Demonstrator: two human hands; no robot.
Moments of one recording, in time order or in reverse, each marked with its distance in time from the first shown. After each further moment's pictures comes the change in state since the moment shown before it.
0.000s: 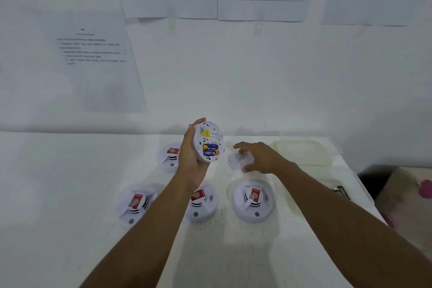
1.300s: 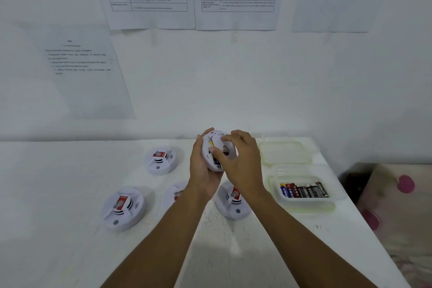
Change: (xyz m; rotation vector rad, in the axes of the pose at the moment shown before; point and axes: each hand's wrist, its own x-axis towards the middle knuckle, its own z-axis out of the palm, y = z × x) left_hand -0.030 -0.046 0.053 -0.139 -0.001 -0.133; right_hand -0.072 -0.087 0.008 0.351 0.836 0.017
